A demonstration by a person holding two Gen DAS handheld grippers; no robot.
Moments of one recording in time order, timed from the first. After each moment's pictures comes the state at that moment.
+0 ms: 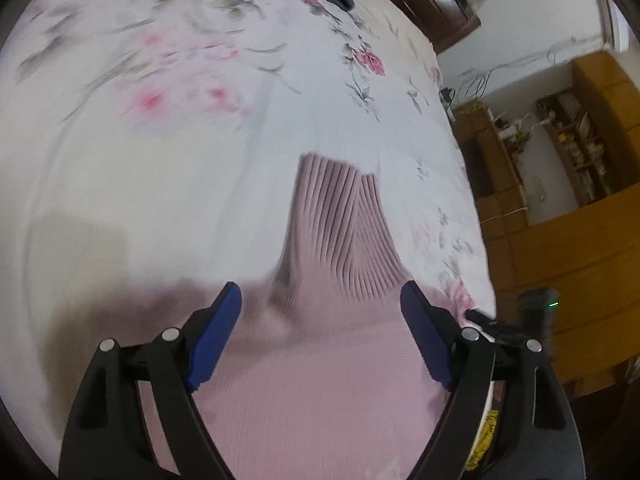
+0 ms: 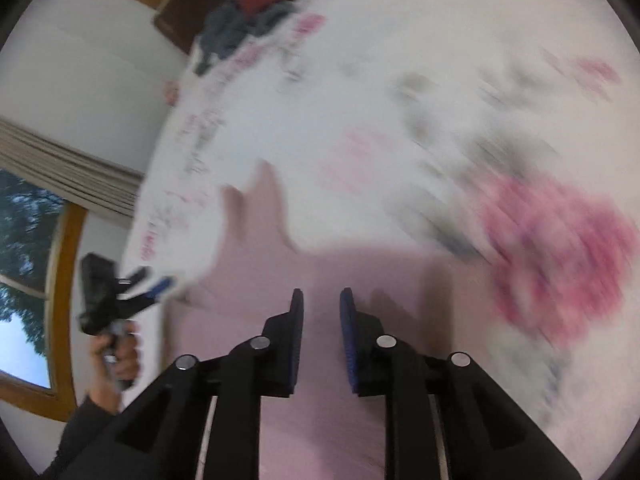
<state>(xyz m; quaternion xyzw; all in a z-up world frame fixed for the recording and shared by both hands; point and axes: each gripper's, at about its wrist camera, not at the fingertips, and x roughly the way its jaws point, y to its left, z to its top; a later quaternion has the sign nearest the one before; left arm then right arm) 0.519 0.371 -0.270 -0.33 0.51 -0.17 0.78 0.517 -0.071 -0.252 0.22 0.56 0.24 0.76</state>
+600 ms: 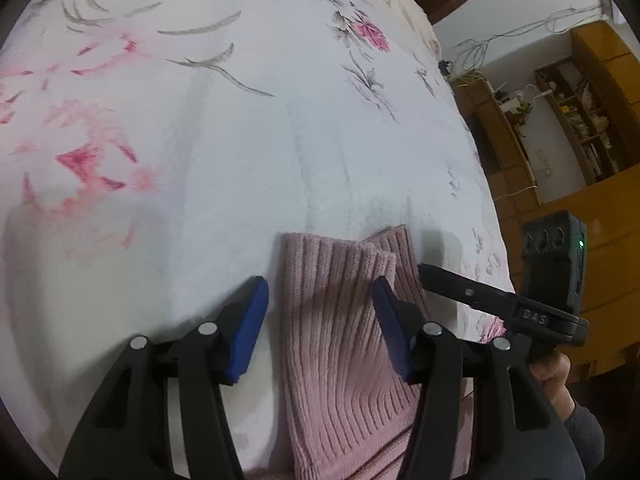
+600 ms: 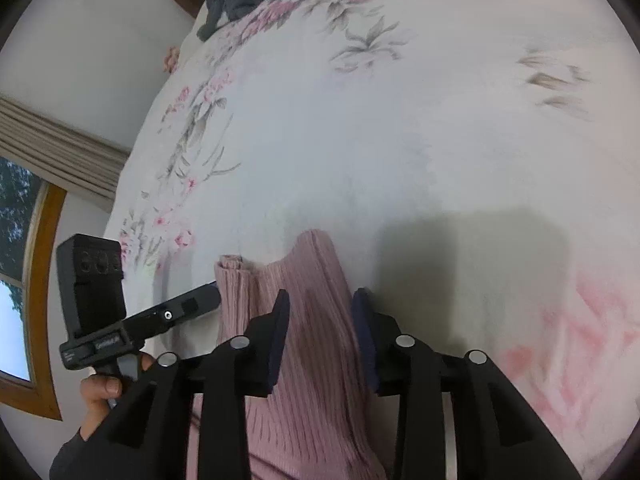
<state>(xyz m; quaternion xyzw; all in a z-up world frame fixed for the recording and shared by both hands) 0.633 0.336 -0.331 -0.30 0.53 -0.21 0.76 0.642 0.071 -0.316 0.15 0.59 0.25 0.75</state>
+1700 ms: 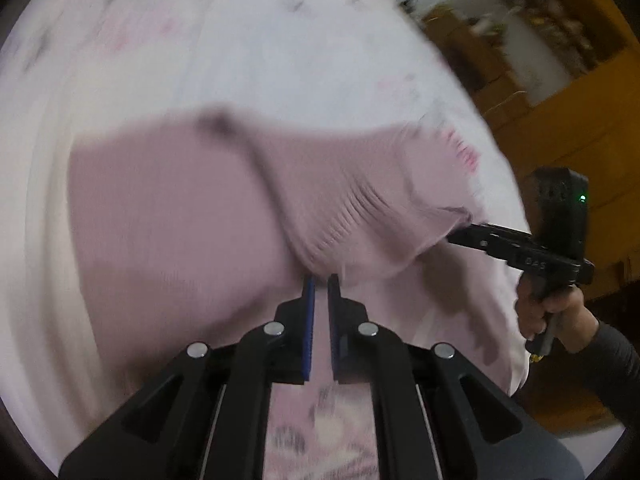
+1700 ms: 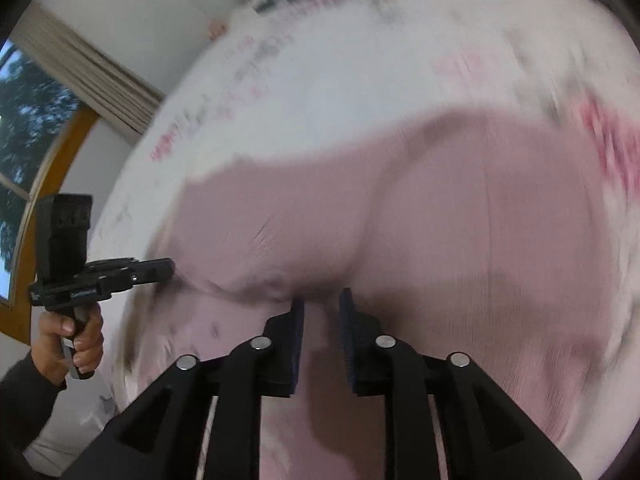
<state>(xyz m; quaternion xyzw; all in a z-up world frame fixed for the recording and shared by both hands) 0.349 0.319 -0.268 -0.19 0.57 -0.23 0.77 0.371 0.016 -0.274 0.10 0.58 0.27 0.77</state>
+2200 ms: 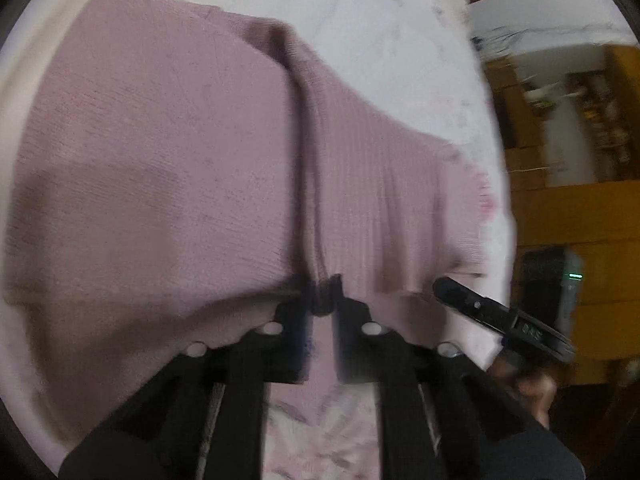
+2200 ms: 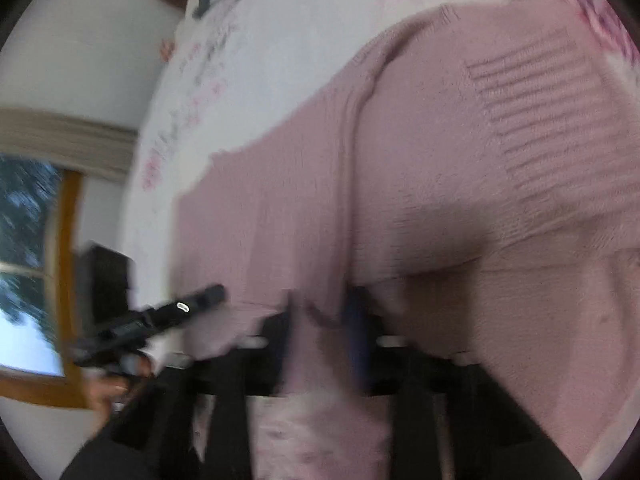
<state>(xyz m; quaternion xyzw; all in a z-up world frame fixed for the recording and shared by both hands) 0.364 0.319 -0.309 -0.32 0.61 -0.14 0.71 0.387 0.025 -0.301 0.19 0.63 0.22 0.72</state>
